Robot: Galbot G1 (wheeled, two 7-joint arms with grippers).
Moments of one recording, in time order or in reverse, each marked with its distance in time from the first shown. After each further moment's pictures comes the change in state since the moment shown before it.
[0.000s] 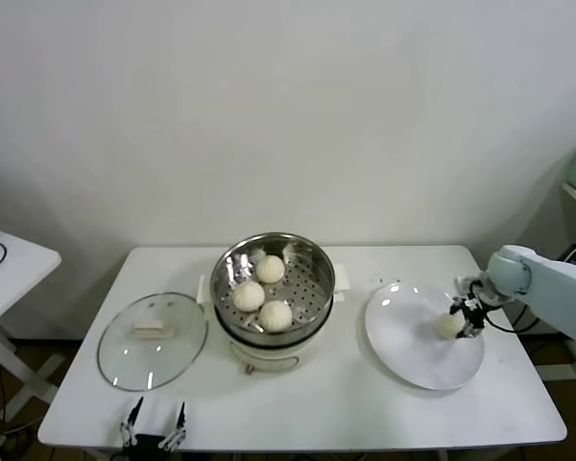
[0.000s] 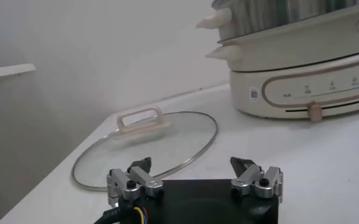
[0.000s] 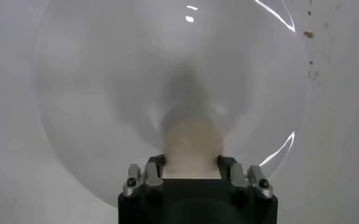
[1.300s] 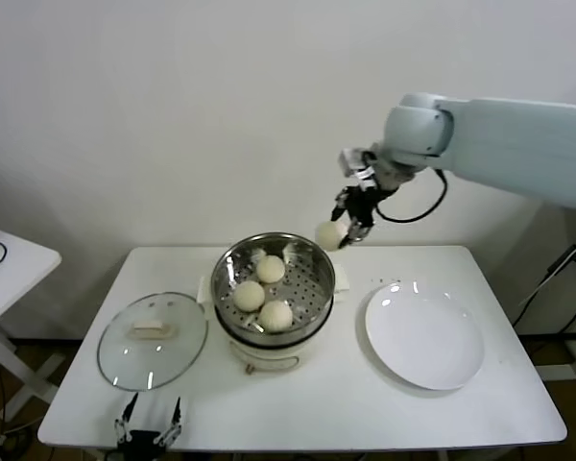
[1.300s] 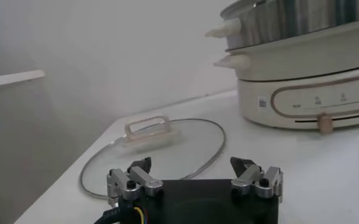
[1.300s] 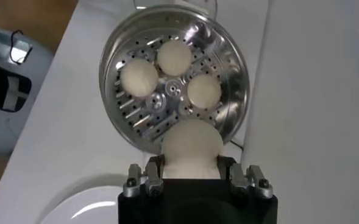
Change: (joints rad) left arm 0.002 0.006 -0.012 -0.025 -0.024 0.007 0.003; right arm 0.727 0.399 -0.336 0.363 0.549 -0.200 -0.011
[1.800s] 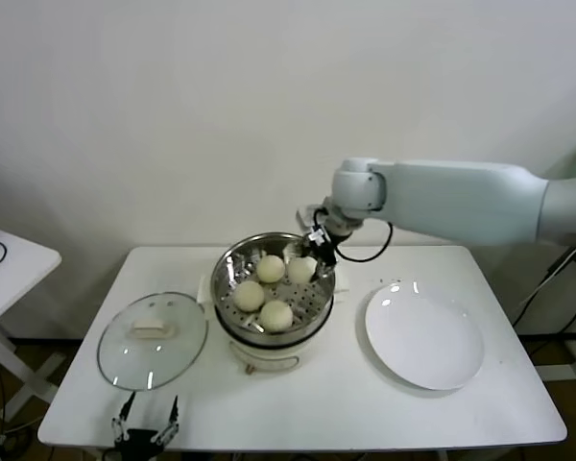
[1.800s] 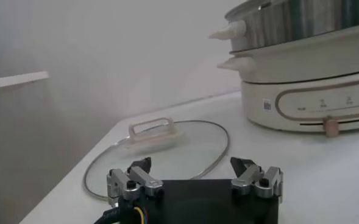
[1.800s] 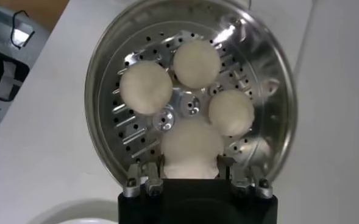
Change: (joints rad) left arm -0.001 0.004 -0.007 -0.005 -0.014 0.001 0.000; right arm -0.240 0.085 0.072 -0.059 -0.156 -0.020 0.076
